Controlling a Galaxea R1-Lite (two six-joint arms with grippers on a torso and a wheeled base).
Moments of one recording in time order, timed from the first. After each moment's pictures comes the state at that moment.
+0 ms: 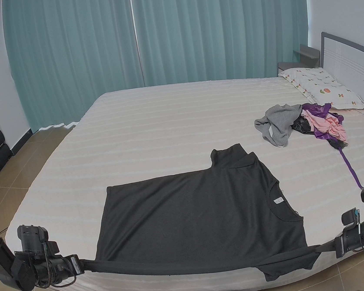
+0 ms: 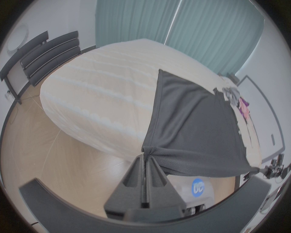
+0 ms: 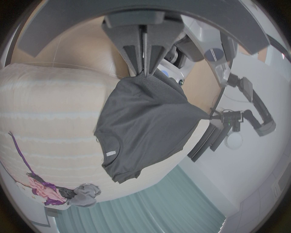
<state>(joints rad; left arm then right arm) 0.09 1.89 -0.17 -0.80 -0.13 -0.26 -0.08 1.76 -0.12 -0.57 0.59 -0.14</state>
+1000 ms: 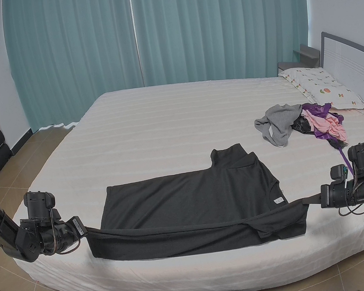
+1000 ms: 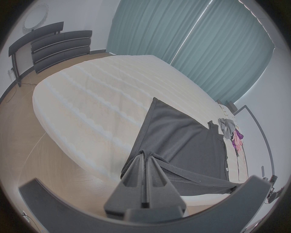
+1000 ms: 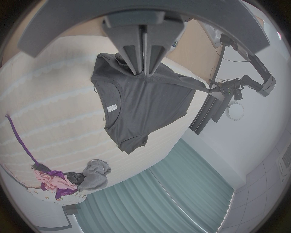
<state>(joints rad) 0.01 1.90 -0.50 -0.63 -0.08 -0.52 -0.01 1.82 -0.50 -0.55 0.54 0.22</state>
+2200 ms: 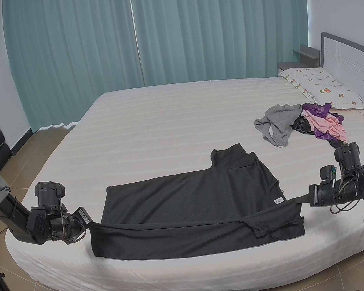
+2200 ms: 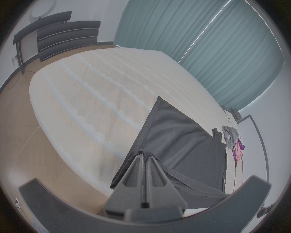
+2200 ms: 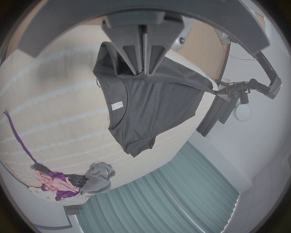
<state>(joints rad) 0.01 2.02 -0.70 -0.50 -0.08 -0.62 0.03 1.95 -0.59 -0.56 0.46 0.23</state>
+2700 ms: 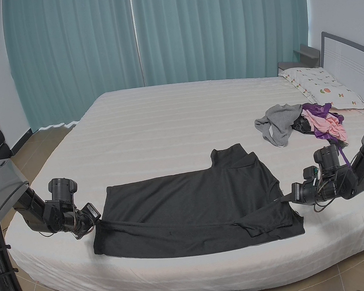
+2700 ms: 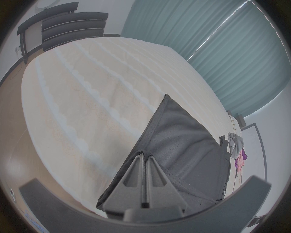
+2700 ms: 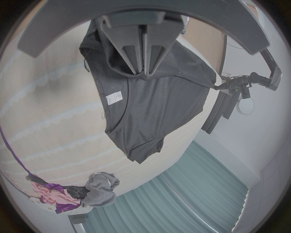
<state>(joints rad) 0.01 2.21 -0.91 -0.42 -0.08 -0.70 0.08 2.17 -0.79 -0.57 0.41 0.32</state>
